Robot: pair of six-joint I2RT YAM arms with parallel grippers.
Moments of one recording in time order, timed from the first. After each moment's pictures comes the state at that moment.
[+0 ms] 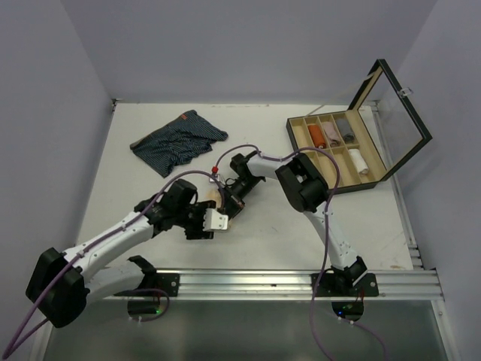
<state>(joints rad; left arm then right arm) -0.61 1.04 0.61 -0.56 0.48 0.90 0.68 2.50 1.78 -0.99 -1.23 -0.32</state>
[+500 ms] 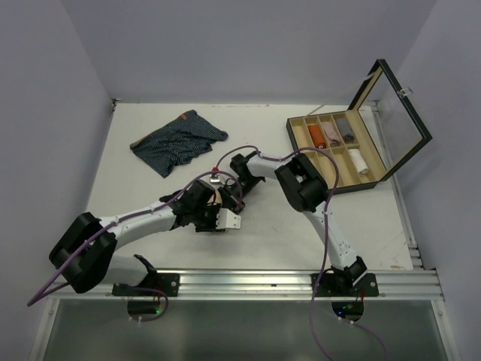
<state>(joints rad) -0.71 1.33 0.62 -0.35 0.31 0.88 0.68 2.51 1.79 -0.99 -1.23 -0.23</state>
